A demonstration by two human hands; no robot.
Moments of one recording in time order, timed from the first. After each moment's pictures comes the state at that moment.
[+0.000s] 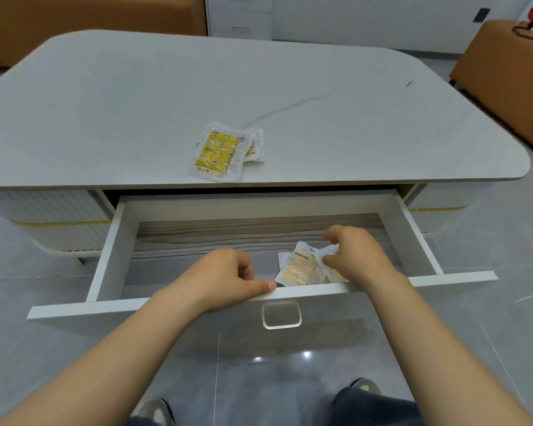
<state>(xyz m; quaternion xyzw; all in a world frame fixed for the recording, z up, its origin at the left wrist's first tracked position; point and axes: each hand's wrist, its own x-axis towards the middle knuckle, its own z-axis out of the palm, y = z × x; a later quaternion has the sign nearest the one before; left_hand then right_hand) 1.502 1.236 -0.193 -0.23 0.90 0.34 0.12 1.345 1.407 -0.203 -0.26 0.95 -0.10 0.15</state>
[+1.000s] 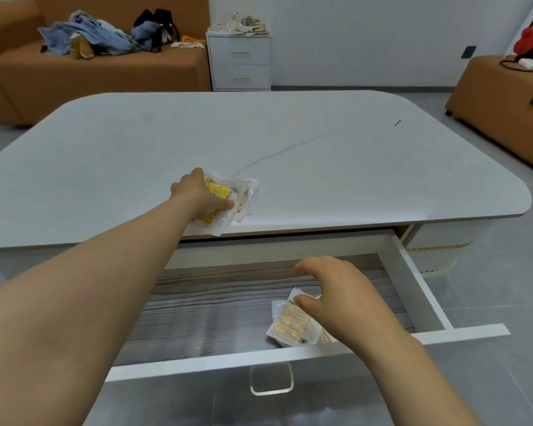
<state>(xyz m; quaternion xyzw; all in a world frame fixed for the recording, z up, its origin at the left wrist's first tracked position) 1.347 1.120 -0.151 -0.40 0.89 0.23 -0.03 1.360 1.406 -0.155 -0.38 0.90 -0.19 0.09</state>
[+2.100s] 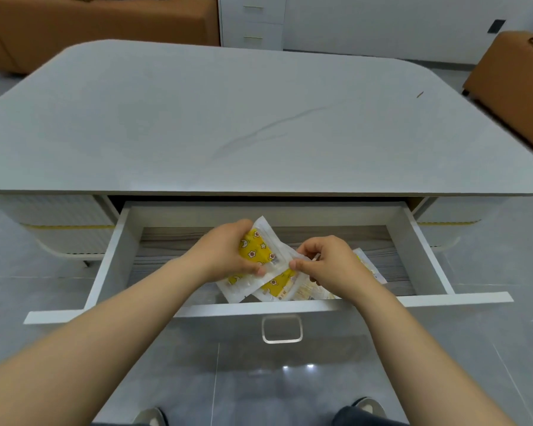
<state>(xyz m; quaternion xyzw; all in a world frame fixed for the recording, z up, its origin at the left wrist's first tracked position) 1.457 1.202 -0.206 -0.20 0.92 0.34 0.07 1.355 1.384 -0.207 -0.29 0.86 -0.33 0.25</state>
